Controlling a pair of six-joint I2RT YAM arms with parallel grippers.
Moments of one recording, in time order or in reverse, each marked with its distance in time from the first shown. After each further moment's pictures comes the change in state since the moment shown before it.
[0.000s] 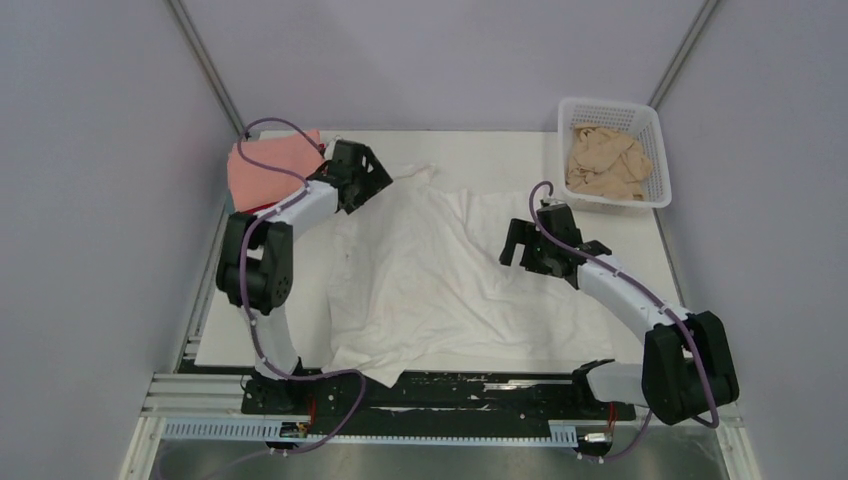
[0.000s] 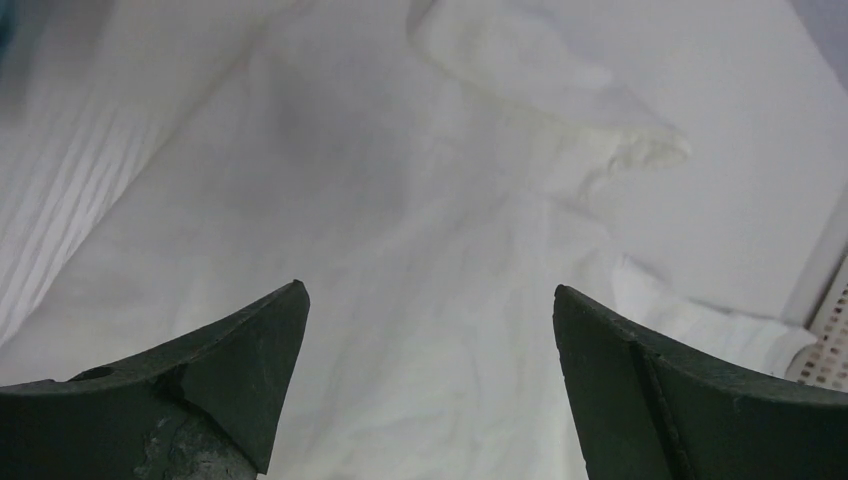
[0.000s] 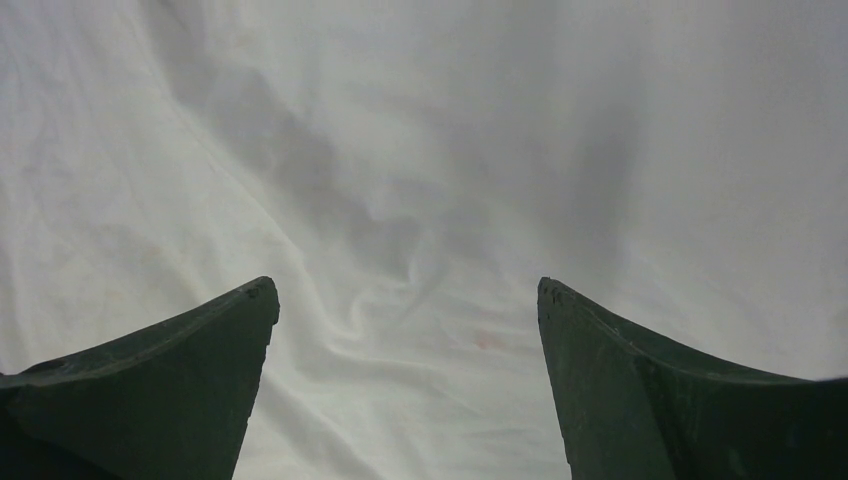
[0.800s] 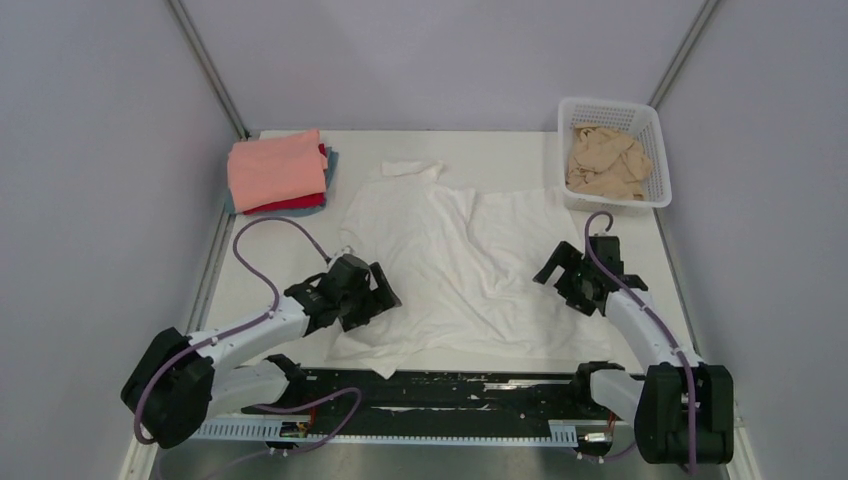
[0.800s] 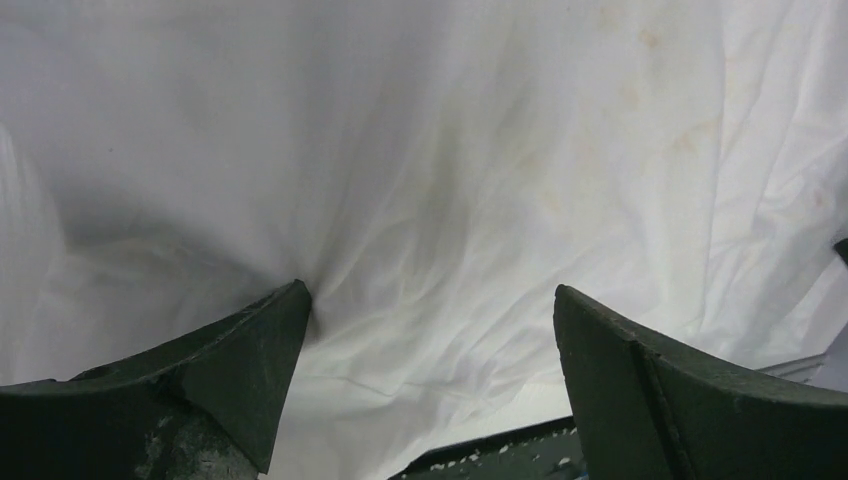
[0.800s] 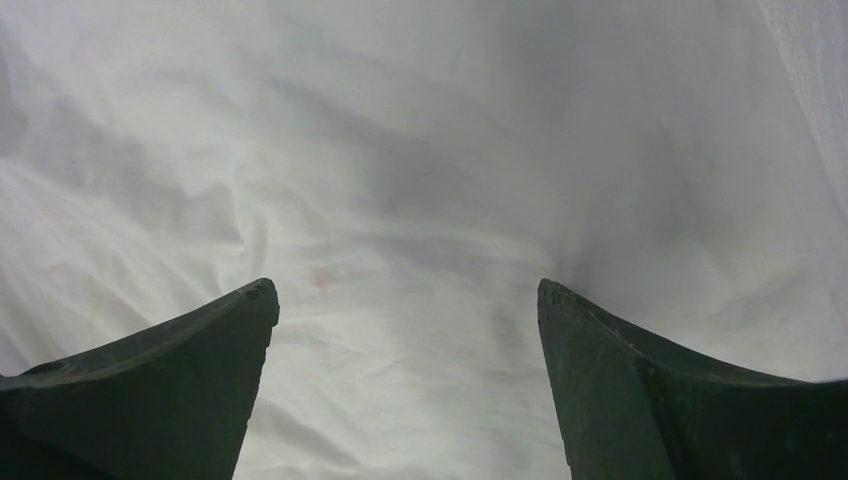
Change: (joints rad) left arm -0.315 -0.642 -0.756 -0.031 0.096 -0.216; right arm -0.313 -0.183 -0.242 -0.033 -0.132 0.127
